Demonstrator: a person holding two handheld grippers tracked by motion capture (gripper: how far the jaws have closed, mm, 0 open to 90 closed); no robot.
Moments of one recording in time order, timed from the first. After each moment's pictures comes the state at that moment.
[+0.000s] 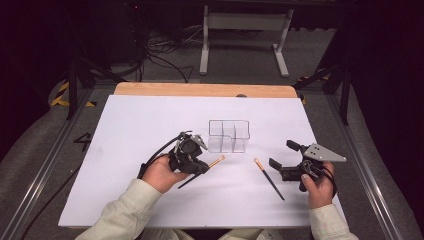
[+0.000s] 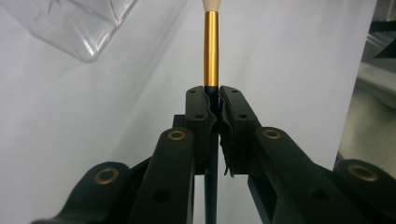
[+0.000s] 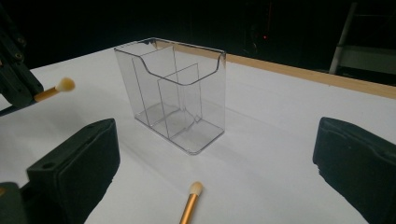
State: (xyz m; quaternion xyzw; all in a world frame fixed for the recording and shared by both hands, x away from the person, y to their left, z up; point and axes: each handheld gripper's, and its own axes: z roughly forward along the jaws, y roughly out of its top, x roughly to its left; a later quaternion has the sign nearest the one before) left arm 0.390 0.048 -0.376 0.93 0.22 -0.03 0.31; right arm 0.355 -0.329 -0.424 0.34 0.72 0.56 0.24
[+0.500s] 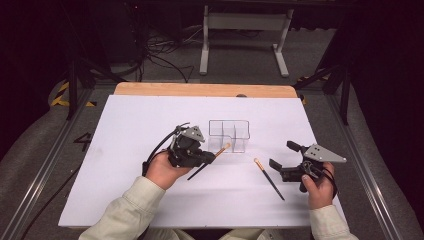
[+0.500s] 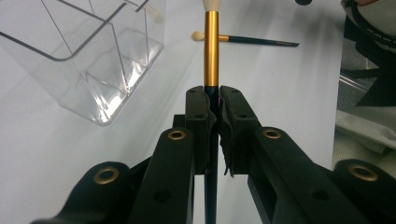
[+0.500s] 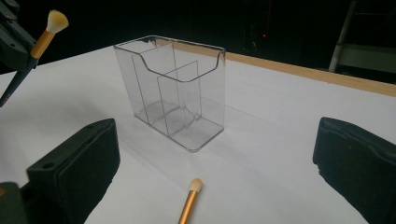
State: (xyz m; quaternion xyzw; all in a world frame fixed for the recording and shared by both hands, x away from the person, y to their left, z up) left arm 0.391 0.053 -0.362 0.89 0.20 0.00 0.41; right arm 0.354 -0.330 -0.425 0.34 0.72 0.55 0.24
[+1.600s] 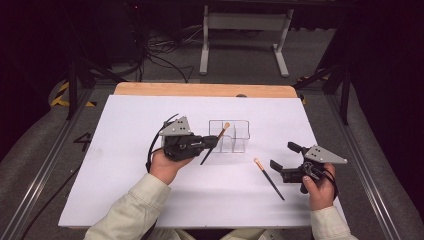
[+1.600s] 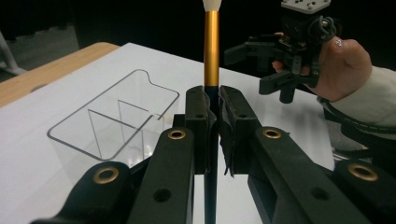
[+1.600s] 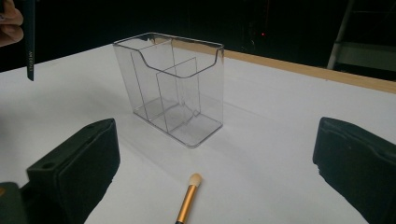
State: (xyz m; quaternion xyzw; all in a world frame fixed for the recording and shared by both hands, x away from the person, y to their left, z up) left arm 0.398 0.070 -0.362 0.79 0.17 0.05 0.59; right arm 0.351 -0.332 -0.426 0.34 0.72 0.55 0.24
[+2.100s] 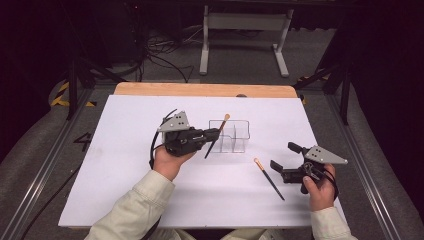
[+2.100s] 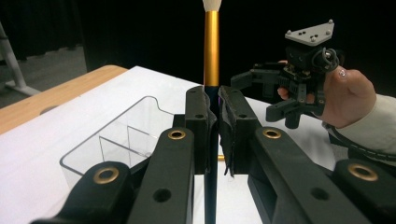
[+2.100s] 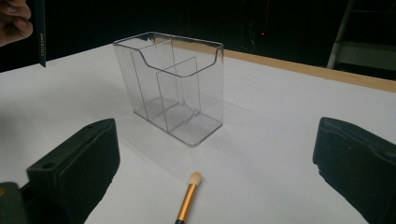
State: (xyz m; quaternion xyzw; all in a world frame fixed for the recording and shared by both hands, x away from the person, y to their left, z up) left arm 0.405 0.067 -0.357 0.76 0.17 0.05 0.62; right arm 0.350 -0.332 -0.426 0.34 0.72 0.55 0.24
